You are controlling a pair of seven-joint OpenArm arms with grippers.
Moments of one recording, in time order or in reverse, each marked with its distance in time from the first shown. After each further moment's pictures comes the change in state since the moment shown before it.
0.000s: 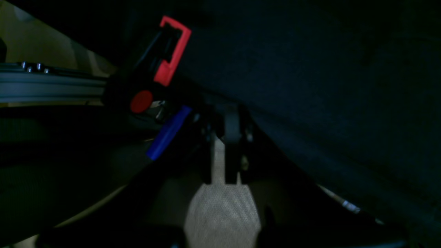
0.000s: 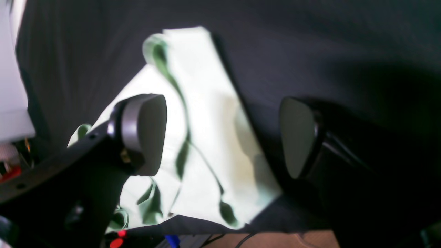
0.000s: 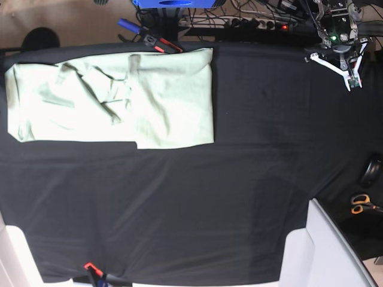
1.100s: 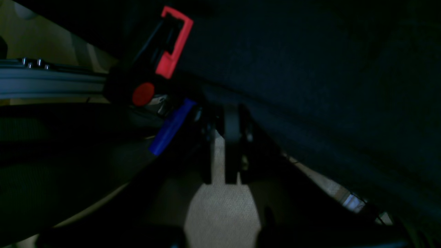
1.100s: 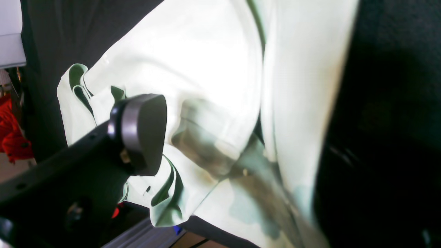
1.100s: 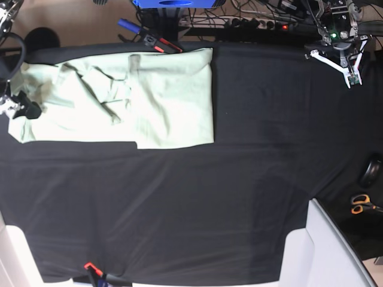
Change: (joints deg) left arm 0.8 -0.1 0.0 0.0 0.0 0.0 0.0; right arm 1.3 -8.6 -11.8 4.0 -2.0 1.3 -2.1
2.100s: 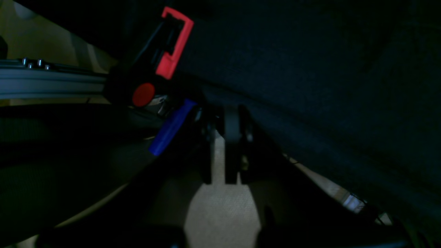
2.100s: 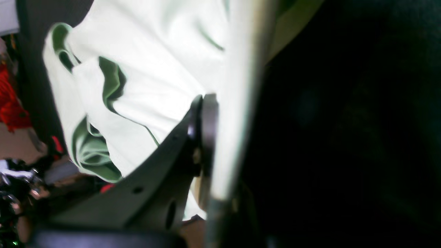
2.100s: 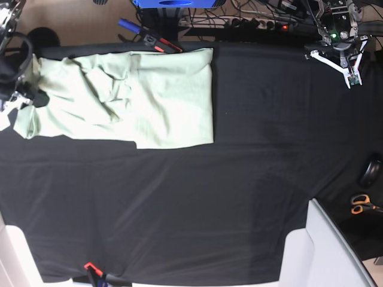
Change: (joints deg) left arm 0.0 0.0 0.0 0.0 0.0 0.0 0.0; right arm 1.1 0.1 -4.0 -0.5 -1.0 -0.2 -3.8
